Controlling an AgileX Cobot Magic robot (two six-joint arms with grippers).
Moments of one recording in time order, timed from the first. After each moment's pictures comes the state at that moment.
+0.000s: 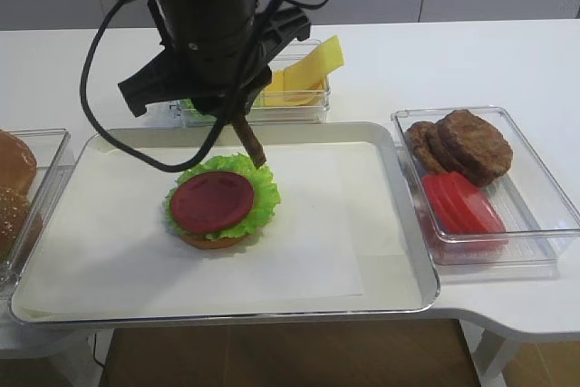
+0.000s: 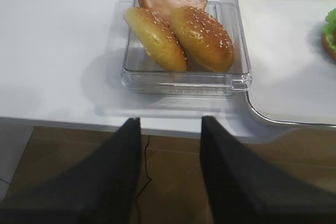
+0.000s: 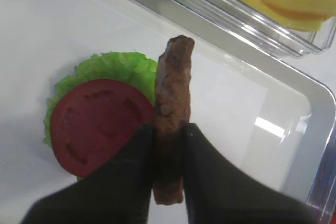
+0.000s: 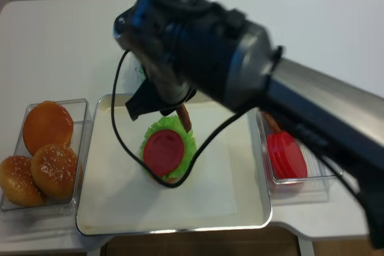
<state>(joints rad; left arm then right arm) 0.04 -0.02 -0.50 0.07 1.18 -0.13 0.98 1.95 -1.86 -0.34 1.25 0.49</state>
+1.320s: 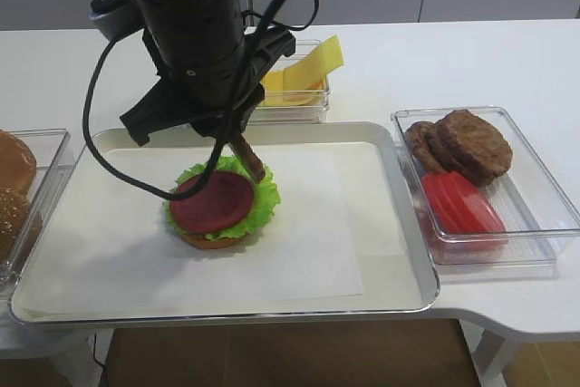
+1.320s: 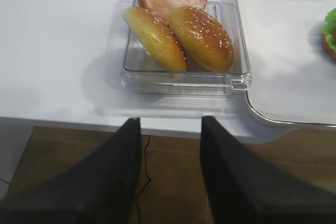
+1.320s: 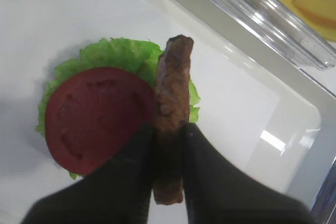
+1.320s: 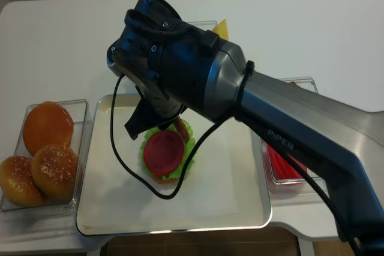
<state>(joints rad) 0.04 -0.02 -0.50 0.07 1.18 -0.13 0.98 2.00 -1.87 -0.33 1.24 0.37</state>
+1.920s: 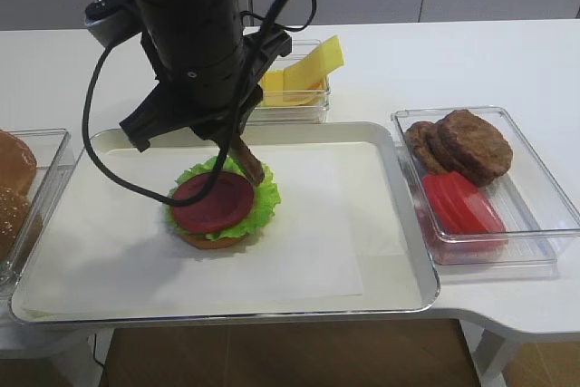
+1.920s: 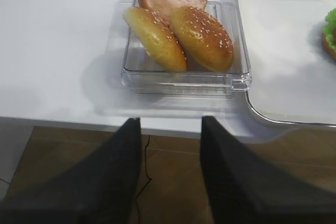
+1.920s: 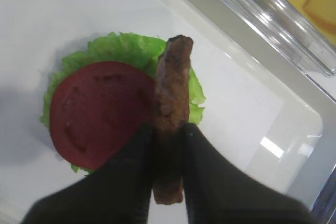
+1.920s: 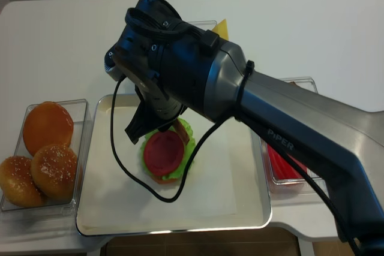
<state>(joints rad) 0.04 -0.02 -0.50 0.07 1.18 -0.13 0.98 2.00 -1.87 -0.31 1.24 0.31</state>
